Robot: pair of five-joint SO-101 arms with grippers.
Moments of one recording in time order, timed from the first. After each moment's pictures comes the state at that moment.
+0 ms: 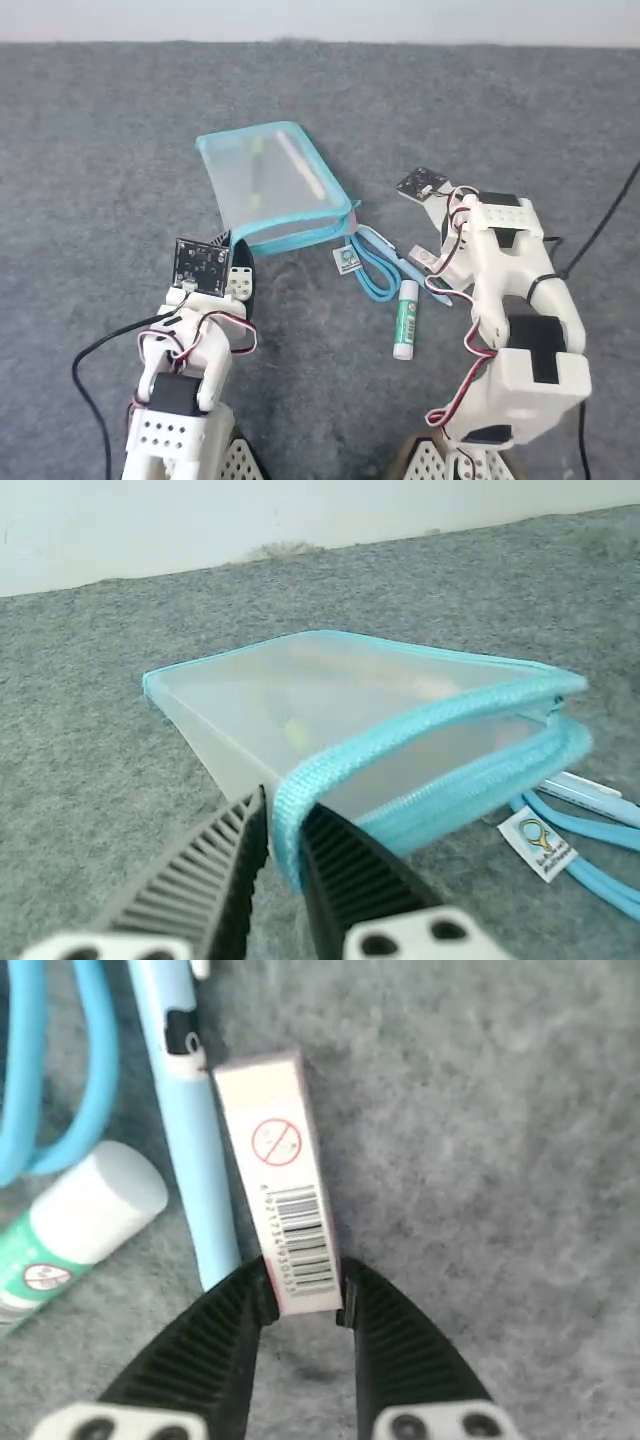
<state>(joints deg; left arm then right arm) 2.3 -92.7 96.3 34.9 1.1 1.0 8.9 26.7 61.1 46.4</state>
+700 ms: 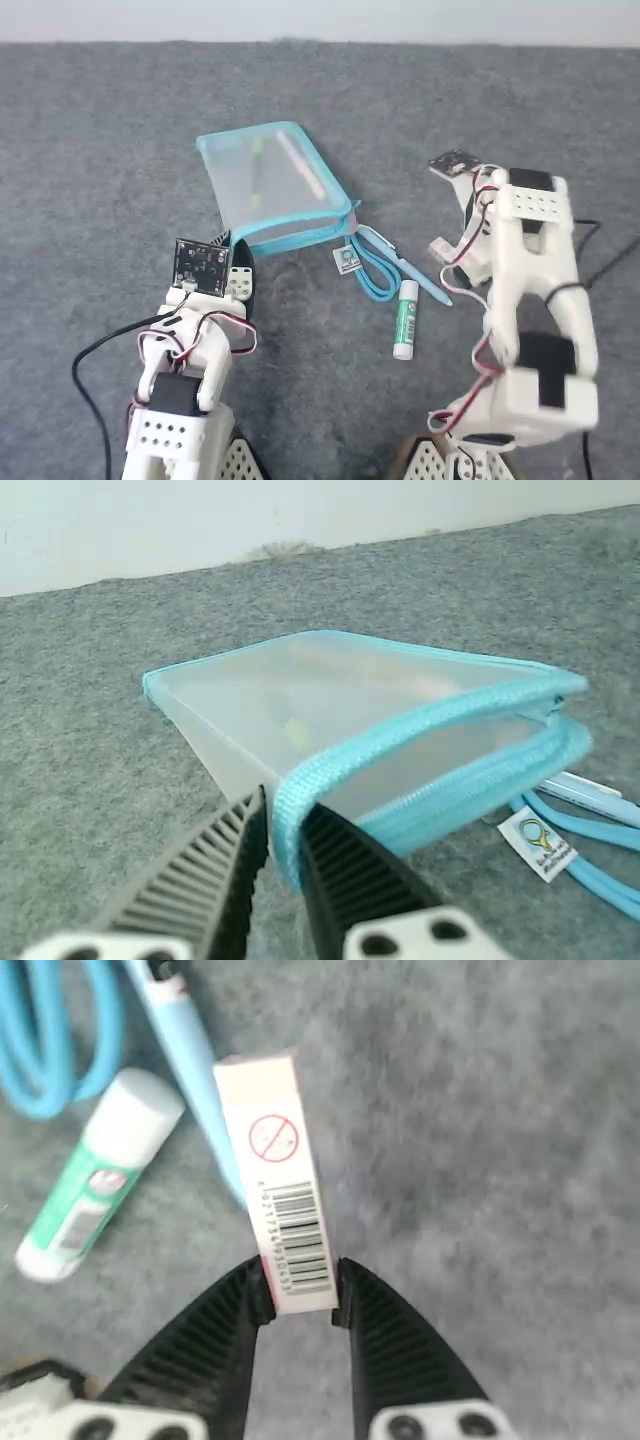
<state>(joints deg) 2.3 -92.7 96.3 34.9 1.1 4.8 1.0 17.1 82.5 38.8</state>
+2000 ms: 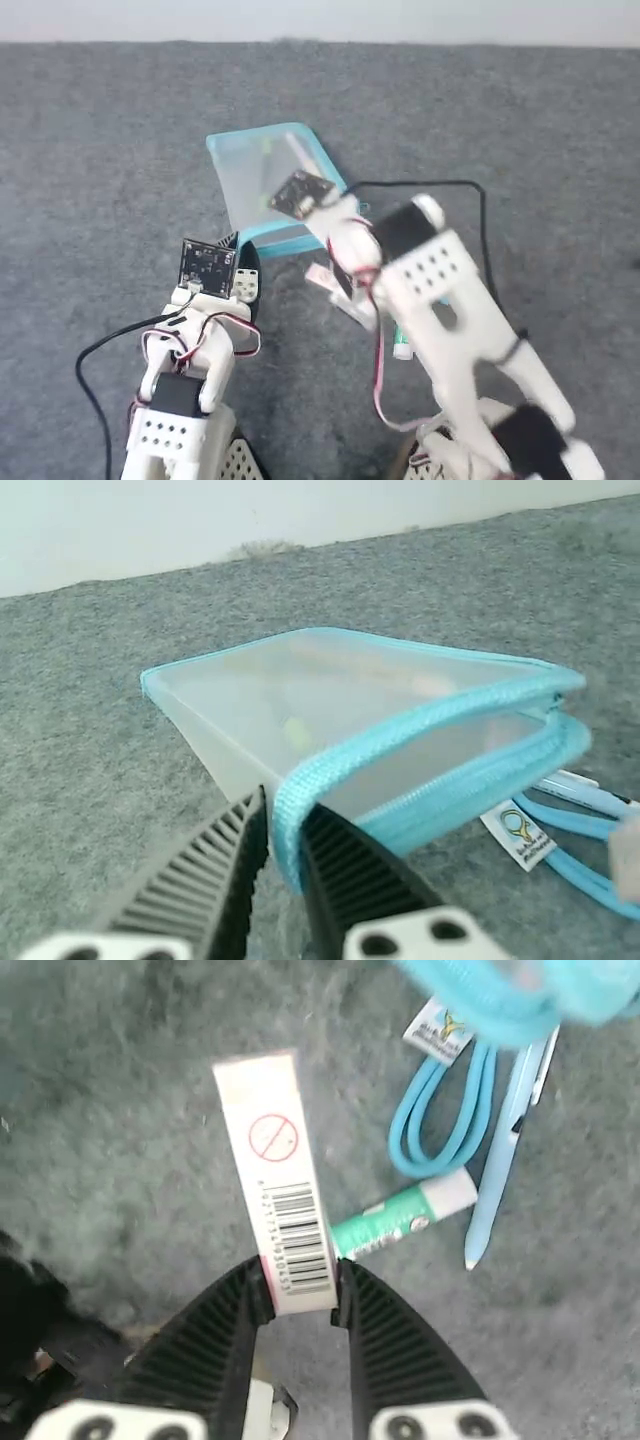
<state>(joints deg) 4.2 -92.7 96.3 35.4 1.1 -36.1 -17.1 11.3 98.8 19.1</state>
